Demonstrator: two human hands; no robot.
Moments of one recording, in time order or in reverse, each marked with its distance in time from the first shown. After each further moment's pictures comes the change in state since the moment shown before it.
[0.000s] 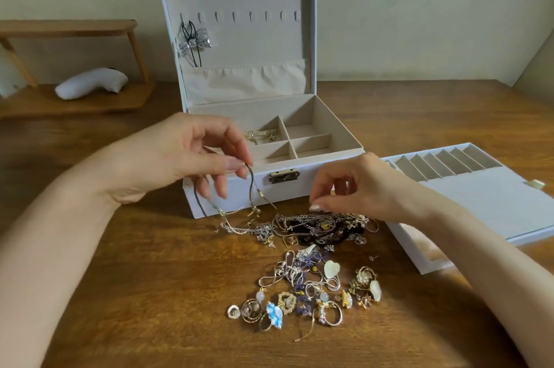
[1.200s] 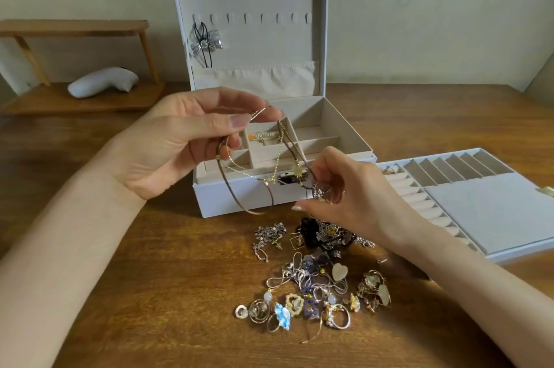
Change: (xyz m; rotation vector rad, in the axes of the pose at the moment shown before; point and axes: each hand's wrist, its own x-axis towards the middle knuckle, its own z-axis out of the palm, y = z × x) left_hand 0.000 0.011 0.003 -0.516 0.146 0.049; right_hand 0.001 -0.022 0.029 0.021 0.290 -0.029
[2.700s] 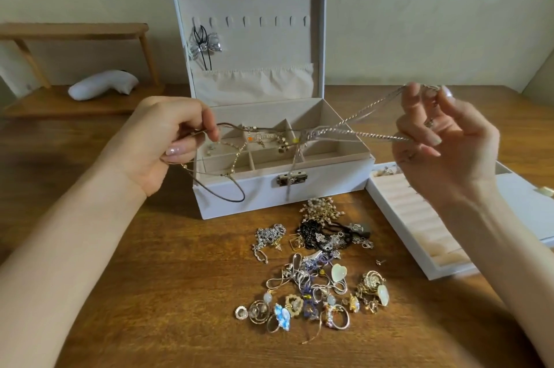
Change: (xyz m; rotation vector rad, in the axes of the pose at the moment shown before) left_hand 0.006 -0.005 -0.015 0.142 0.346 -0.012; right_hand 0.009 0.021 -0.062 1.510 0.374 0.183
